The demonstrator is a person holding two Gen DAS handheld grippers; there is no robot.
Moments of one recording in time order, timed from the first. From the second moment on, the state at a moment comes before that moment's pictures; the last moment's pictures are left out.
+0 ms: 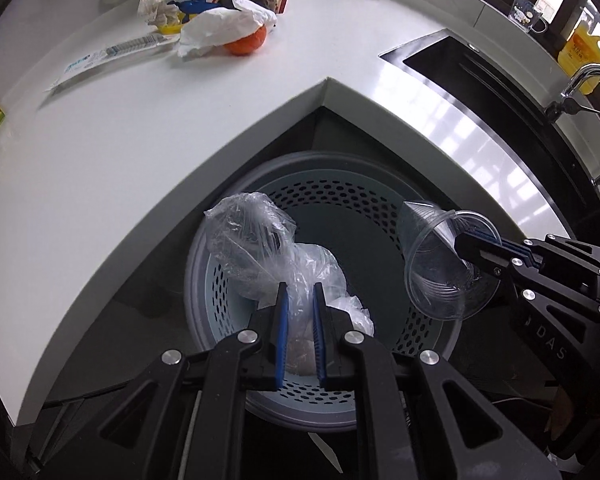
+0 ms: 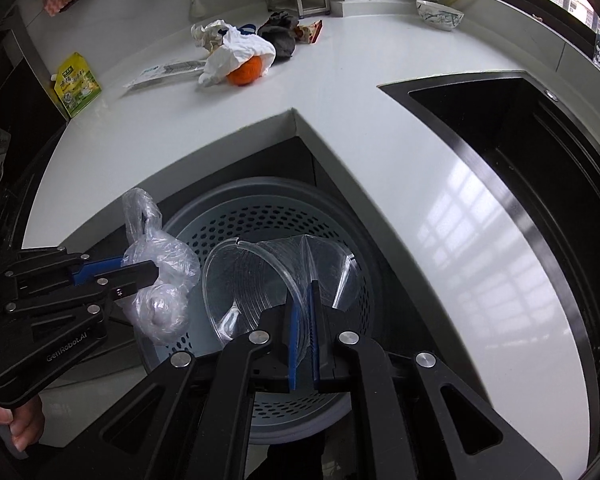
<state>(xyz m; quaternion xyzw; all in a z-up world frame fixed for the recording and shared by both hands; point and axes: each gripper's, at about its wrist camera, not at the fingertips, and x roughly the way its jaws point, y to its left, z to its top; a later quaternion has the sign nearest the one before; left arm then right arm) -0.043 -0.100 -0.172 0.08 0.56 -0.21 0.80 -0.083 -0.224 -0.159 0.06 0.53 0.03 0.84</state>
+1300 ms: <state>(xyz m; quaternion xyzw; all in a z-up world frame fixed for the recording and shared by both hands) -0.044 -0.096 -0.208 0.09 0.57 -0.17 0.80 -0.079 -0.230 -0.216 0.08 0.57 0.03 0.82</state>
